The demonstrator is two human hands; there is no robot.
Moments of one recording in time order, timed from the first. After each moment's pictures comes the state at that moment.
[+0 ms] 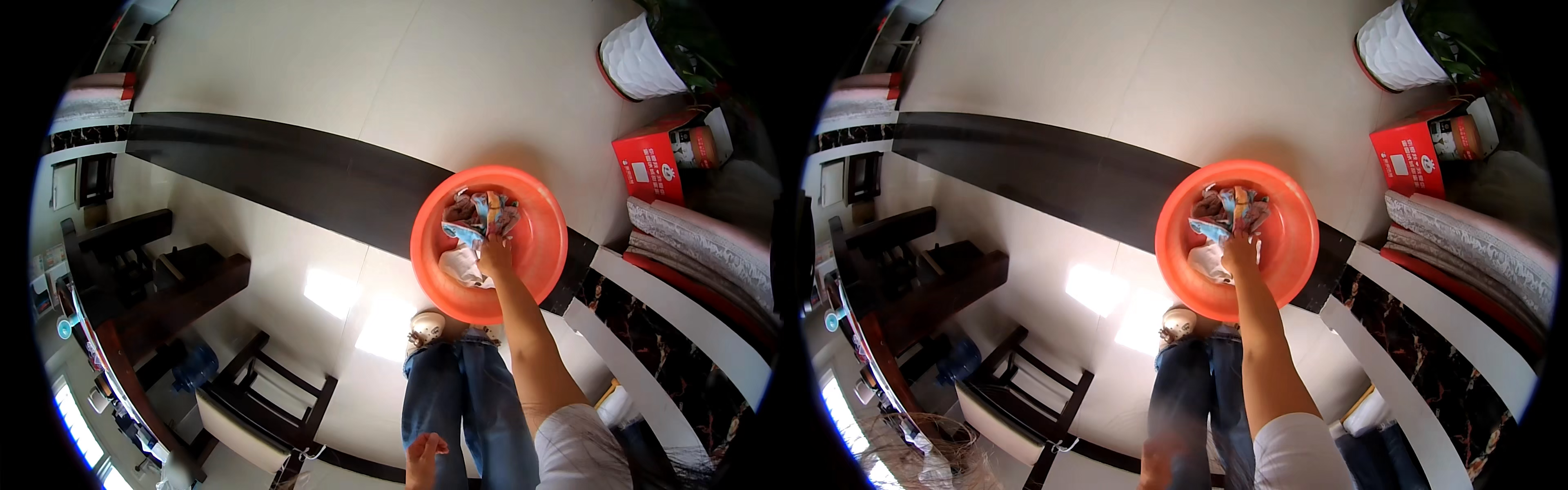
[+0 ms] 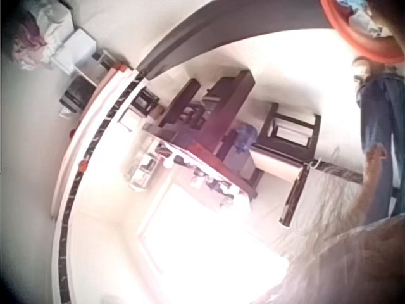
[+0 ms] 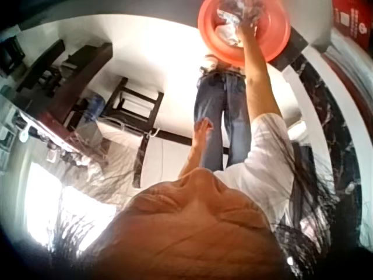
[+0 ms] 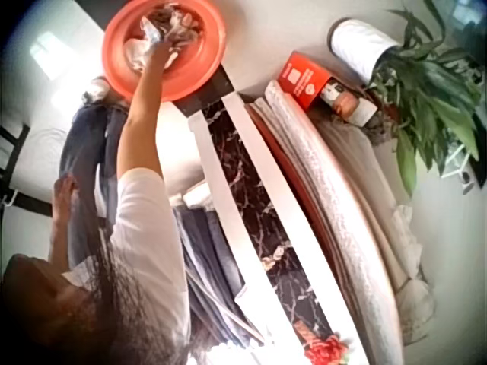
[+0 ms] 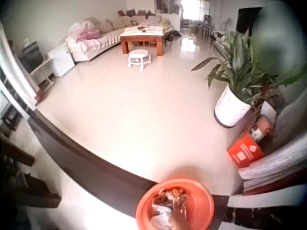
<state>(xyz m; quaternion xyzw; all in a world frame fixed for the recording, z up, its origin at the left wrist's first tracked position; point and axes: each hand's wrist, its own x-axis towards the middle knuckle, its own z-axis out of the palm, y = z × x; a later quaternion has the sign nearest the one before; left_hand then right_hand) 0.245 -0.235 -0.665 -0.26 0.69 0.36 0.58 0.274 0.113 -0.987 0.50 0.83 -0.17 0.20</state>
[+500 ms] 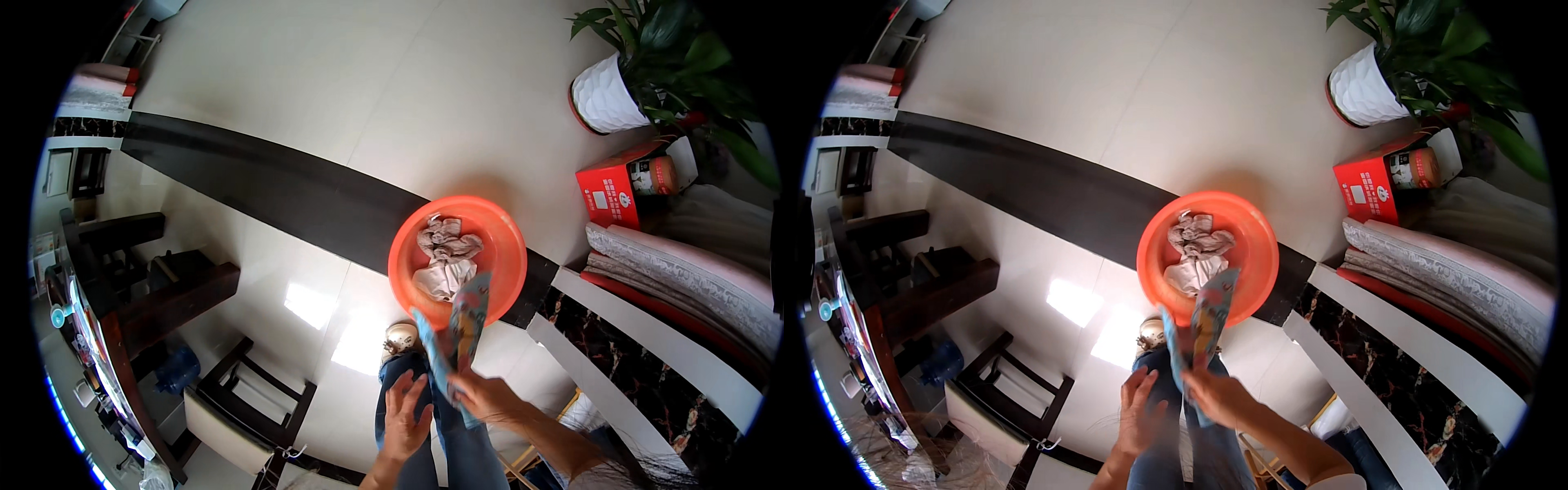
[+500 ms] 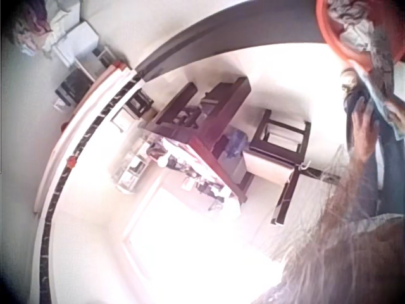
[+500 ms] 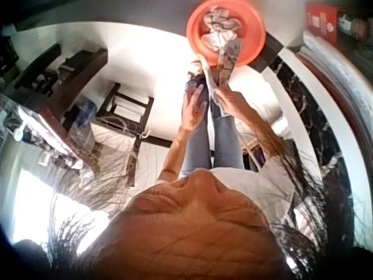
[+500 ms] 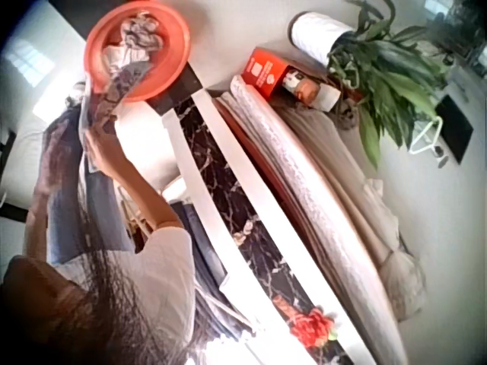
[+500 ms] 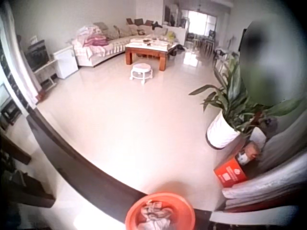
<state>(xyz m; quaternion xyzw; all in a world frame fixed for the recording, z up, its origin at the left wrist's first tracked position) 0.180 -0.095 -0.627 0.32 0.78 0.31 0.43 0.325 0.036 -0.642 0.31 0.73 -0.58 0.16</state>
